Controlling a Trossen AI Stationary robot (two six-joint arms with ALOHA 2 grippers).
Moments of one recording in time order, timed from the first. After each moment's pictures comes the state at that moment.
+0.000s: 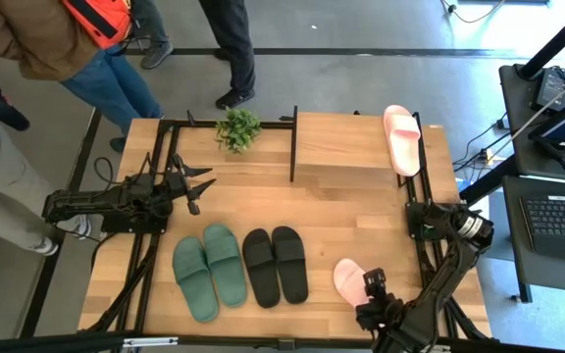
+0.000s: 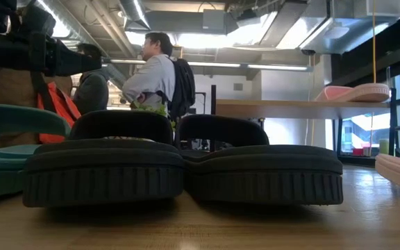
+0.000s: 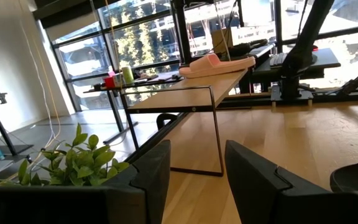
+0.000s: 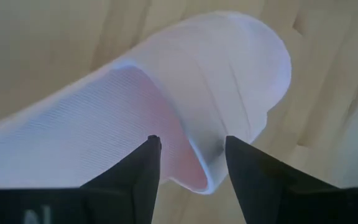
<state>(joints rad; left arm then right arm) 0.08 0.00 0.01 0.04 -0.35 0.19 1.02 2.00 1.47 -1.27 0.37 0.69</state>
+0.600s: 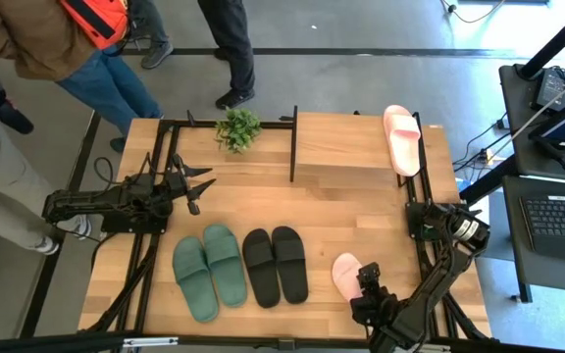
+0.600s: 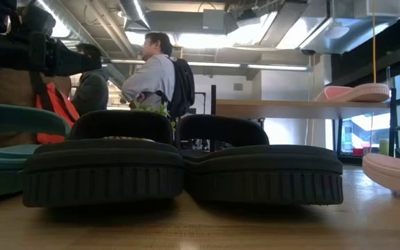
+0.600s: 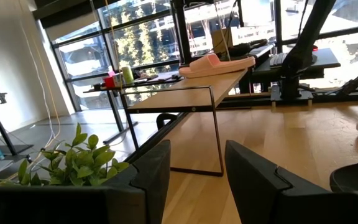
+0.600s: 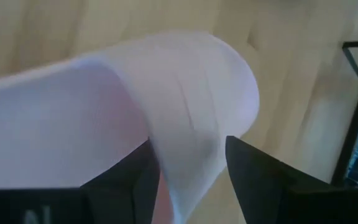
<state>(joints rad) 0.08 0.00 0.01 0.04 -0.35 0.19 0.99 2.02 1.39 -1.24 0.55 0.70</state>
